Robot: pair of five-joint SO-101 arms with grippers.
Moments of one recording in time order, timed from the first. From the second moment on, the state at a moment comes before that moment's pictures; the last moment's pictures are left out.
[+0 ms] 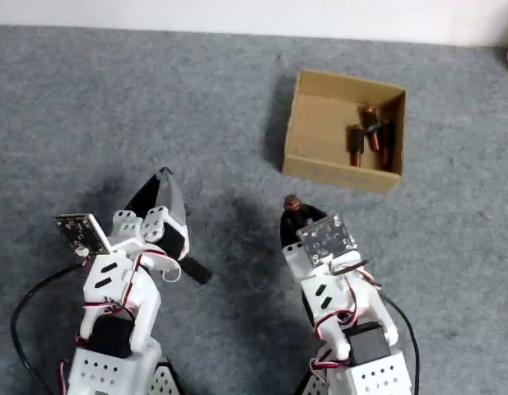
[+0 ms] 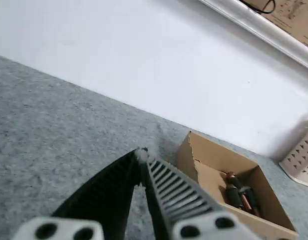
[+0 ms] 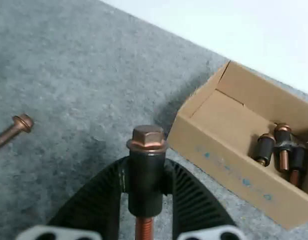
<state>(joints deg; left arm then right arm) 5.8 -104.0 96.0 20.0 31.5 -20.1 -102.3 91.0 37.0 16.7</state>
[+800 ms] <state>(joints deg) 3.5 -73.7 90.3 11.6 31.5 -4.1 28.3 -29.6 61.7 17.3</state>
